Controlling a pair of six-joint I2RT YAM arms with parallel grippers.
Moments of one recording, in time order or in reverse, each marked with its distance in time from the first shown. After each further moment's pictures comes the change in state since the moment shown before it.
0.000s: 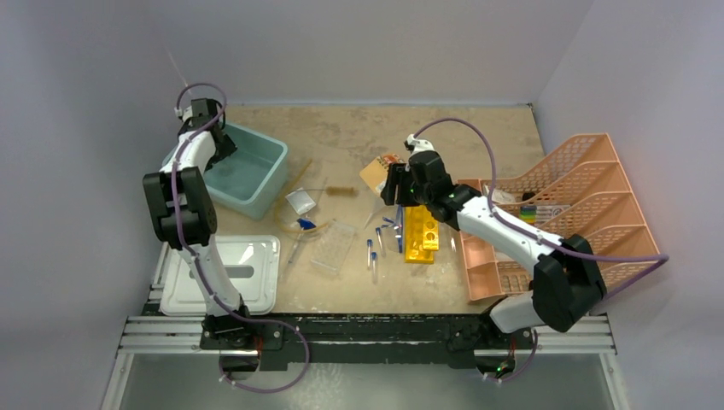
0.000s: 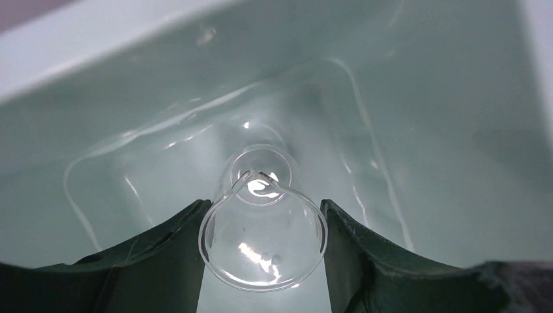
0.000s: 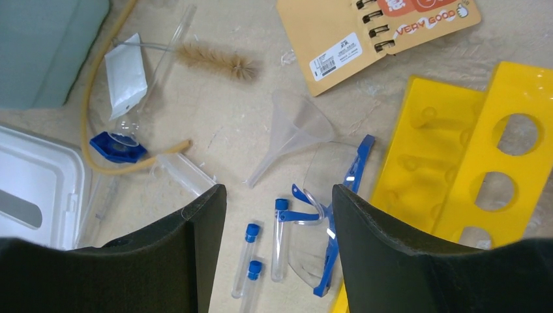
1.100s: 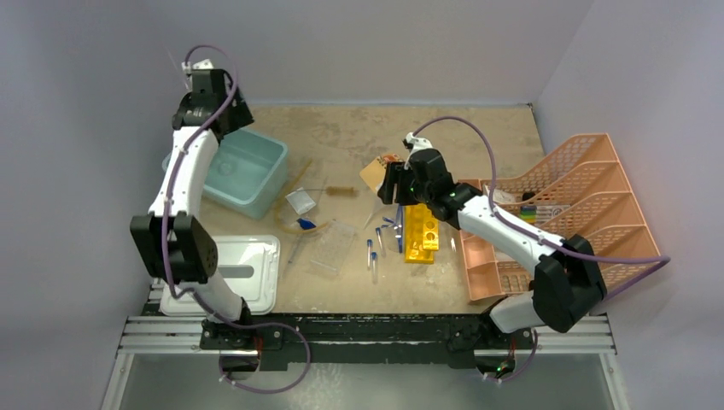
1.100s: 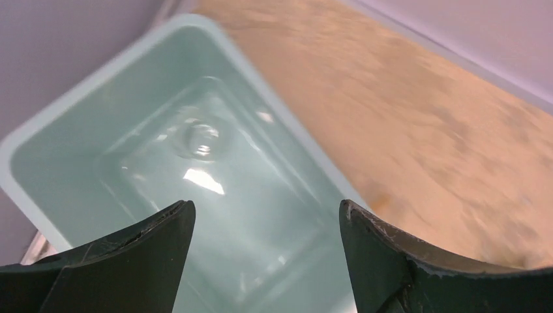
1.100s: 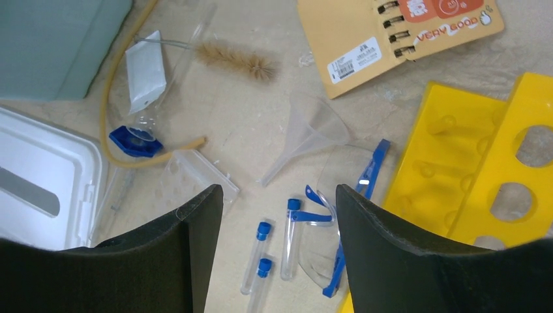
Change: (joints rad) left arm -0.109 -0.258 0.091 -0.109 0.048 0.109; right arm -0.006 0.018 0.015 -0.002 -0.043 -0.002
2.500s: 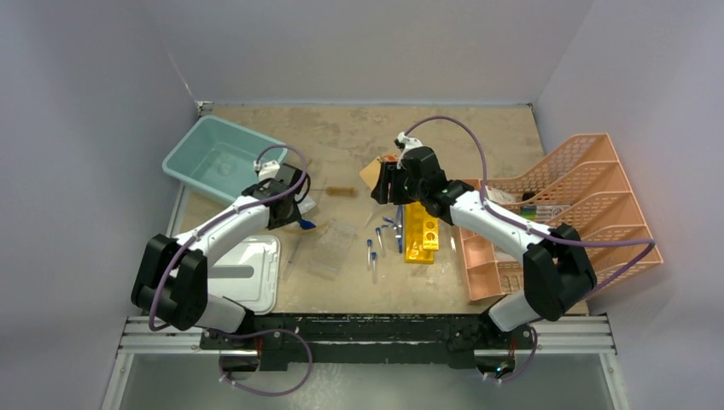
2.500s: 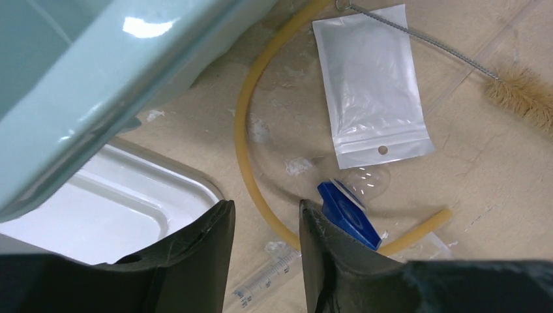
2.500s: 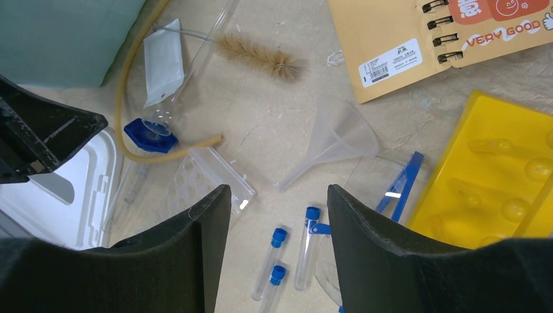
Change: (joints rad) left arm -0.526 -0.331 -0.760 0.003 -0.211 -0.381; right arm 0.000 0.074 0.025 0.052 -0.094 -0.002
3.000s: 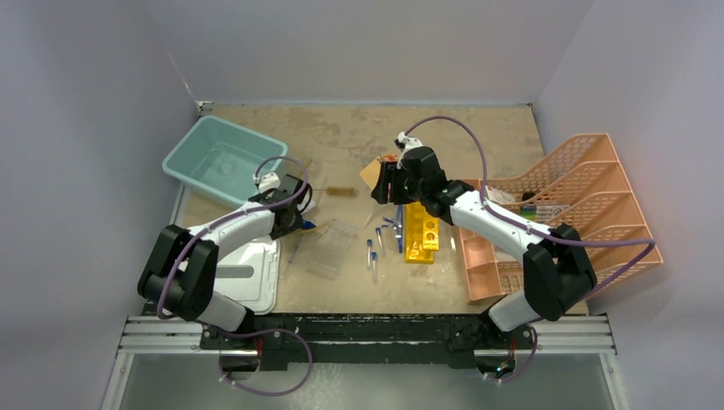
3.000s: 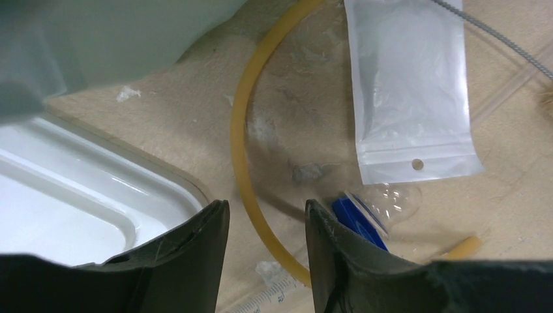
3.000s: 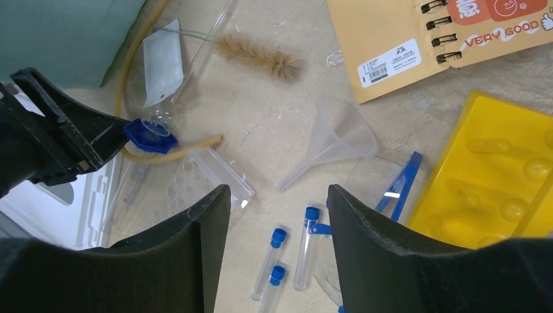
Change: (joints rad) left arm -0.002 0.044 -0.116 0.134 -0.002 -0.132; right arm 0.000 0.000 0.000 0.000 0.003 0.000
